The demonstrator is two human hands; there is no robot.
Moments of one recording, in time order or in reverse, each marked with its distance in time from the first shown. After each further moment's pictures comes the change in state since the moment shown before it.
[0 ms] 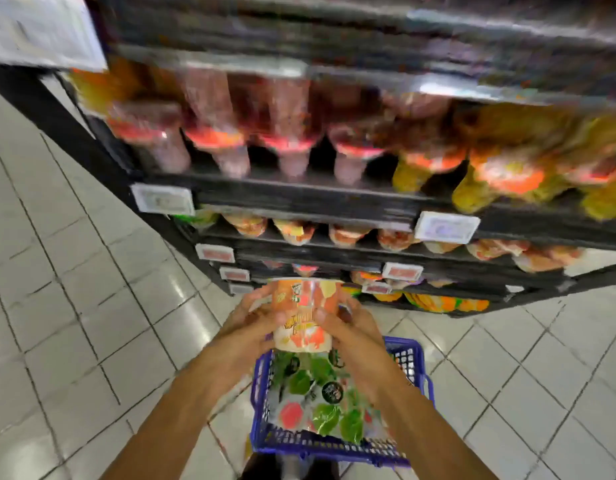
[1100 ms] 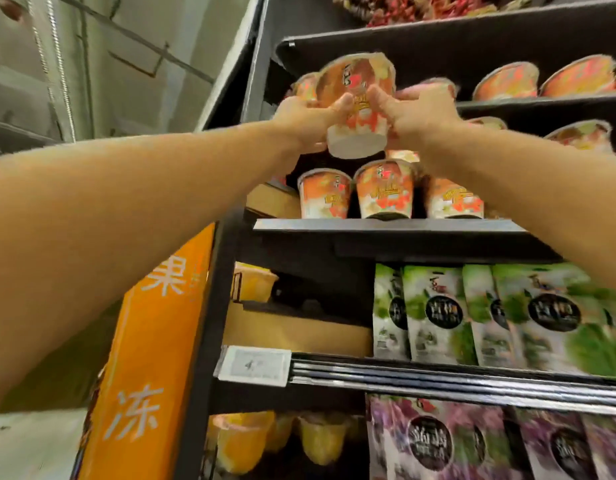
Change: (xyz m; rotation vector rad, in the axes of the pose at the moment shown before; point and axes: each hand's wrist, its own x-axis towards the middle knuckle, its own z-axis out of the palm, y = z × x) left_hand -0.656 0.753 0.323 0.508 0.207 1.980; right_hand -0.605 -0.785 0.351 -0.332 0.199 -2.045
